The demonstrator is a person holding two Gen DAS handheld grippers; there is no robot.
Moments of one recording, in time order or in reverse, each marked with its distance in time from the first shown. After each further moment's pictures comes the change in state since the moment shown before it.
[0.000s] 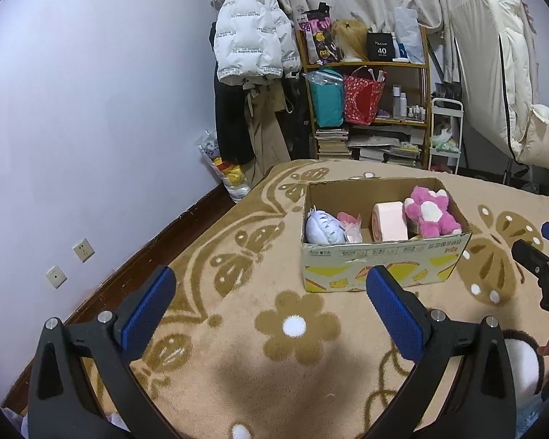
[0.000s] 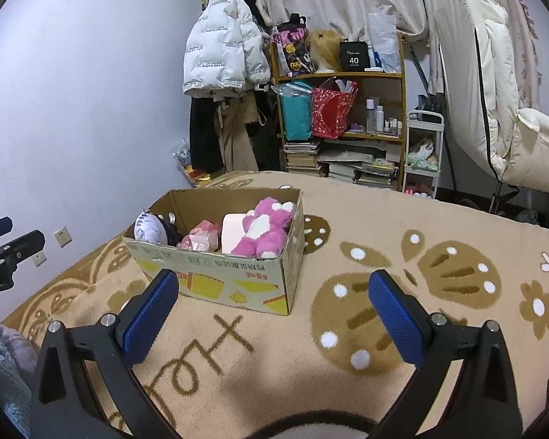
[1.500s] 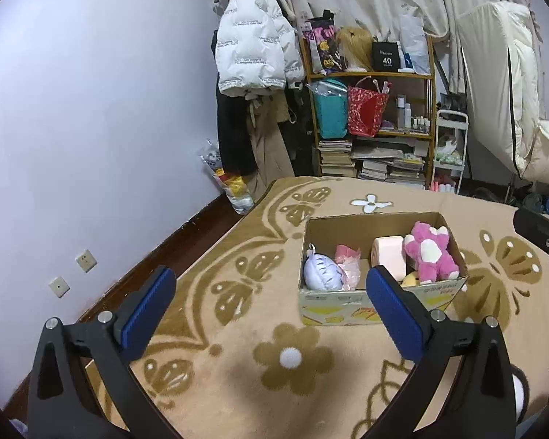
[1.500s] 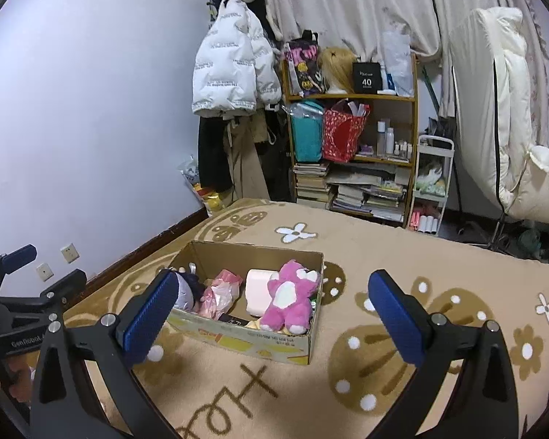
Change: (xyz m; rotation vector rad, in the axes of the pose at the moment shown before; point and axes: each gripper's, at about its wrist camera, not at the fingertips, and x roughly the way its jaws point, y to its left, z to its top) left arm 0.005 -0.004 0.054 -0.013 -0.008 0.009; right arm -0.017 0.035 0.082 -0.015 -0.035 0.015
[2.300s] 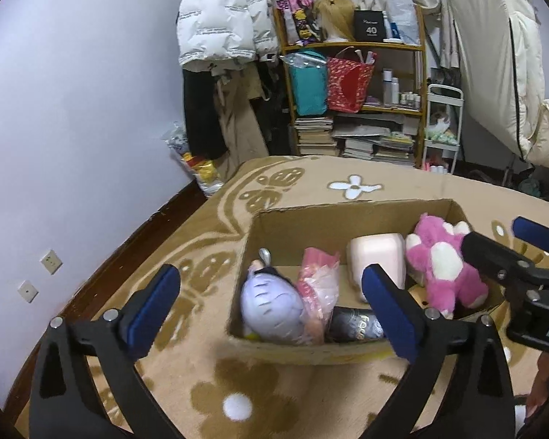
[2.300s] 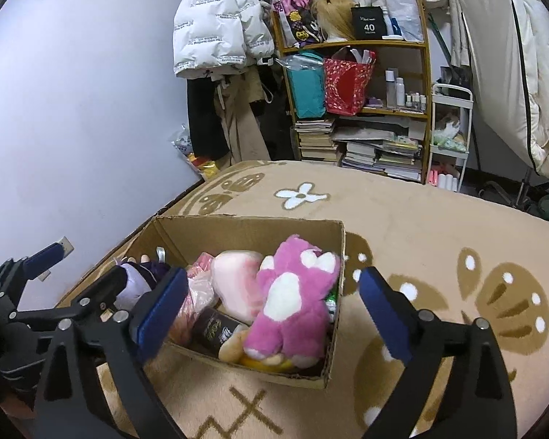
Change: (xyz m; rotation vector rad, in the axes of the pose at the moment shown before) left arm 0.126 -0.063 -0.001 0.030 0.068 -0.064; right arm 0.129 -0.023 -0.023 0.079 0.150 0.032
